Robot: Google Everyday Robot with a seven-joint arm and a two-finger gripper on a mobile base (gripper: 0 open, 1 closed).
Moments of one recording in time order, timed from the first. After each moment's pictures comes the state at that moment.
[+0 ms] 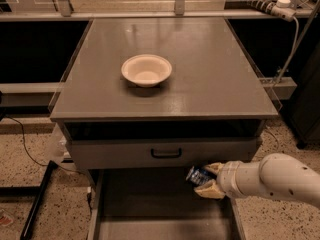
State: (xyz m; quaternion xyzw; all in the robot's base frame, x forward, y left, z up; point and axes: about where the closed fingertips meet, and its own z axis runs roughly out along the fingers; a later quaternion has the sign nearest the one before) arm 0.462 -0.153 0.596 -0.51 0.79 0.12 0.33
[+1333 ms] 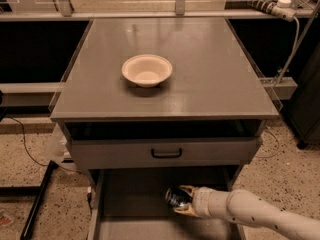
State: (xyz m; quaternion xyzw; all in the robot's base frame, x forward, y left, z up) arm 0.470 -0.090 0.439 -0.59 0.68 0.12 0.41
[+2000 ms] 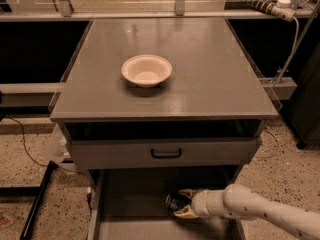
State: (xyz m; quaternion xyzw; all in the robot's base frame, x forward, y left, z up) arm 0.471 -0.096 0.380 -0.60 0.69 0.17 0.36
